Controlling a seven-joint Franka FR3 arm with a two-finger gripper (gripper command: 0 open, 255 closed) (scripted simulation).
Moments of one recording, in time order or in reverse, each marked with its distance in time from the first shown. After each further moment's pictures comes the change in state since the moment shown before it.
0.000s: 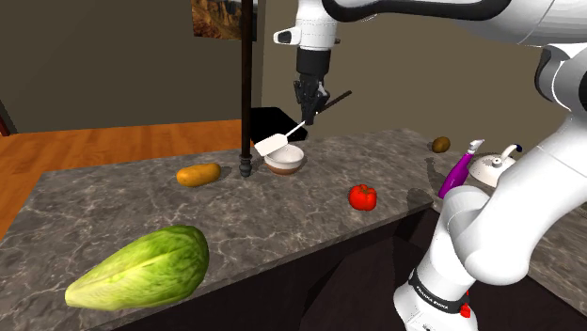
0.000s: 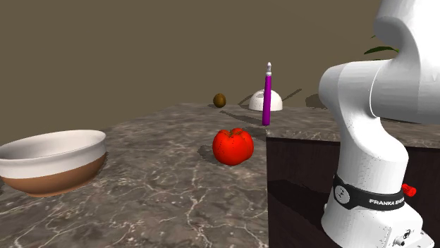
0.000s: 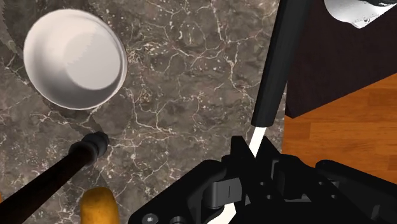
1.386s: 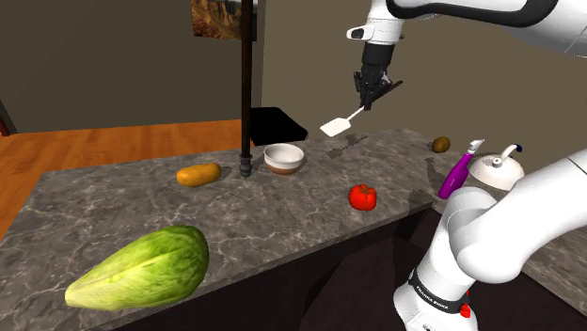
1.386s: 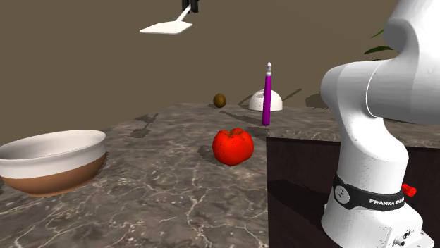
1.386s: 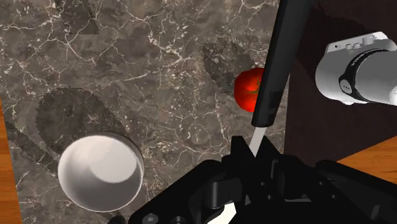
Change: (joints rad) arm -0.121 -0.220 -0.234 -0.096 -0.147 -0.082 -0.338
